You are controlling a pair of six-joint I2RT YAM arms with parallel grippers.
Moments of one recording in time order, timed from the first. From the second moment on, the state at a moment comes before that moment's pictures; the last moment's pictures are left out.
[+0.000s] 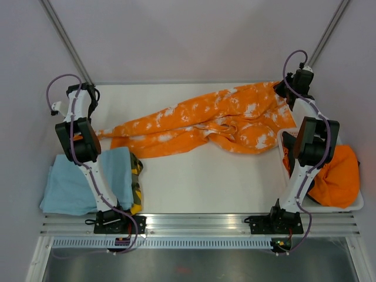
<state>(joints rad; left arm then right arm) 0.28 2.15 1.94 -1.34 -0.82 -1.46 -0.22 2.05 1.56 0.07 -0.15 0.50</state>
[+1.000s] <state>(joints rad) 0.25 2.14 2.03 -1.35 -0.83 -1.40 0.50 2.28 2.11 -0.24 -0.21 0.11</state>
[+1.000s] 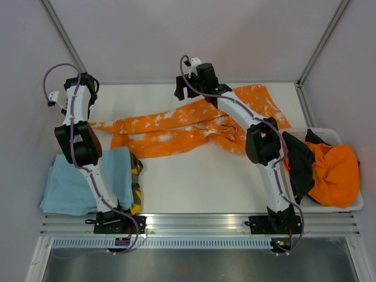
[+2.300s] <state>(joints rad) 0.12 1.99 1.93 -0.92 -0.85 -0.36 0.33 2.65 2.24 -0.11 0.04 0.76</state>
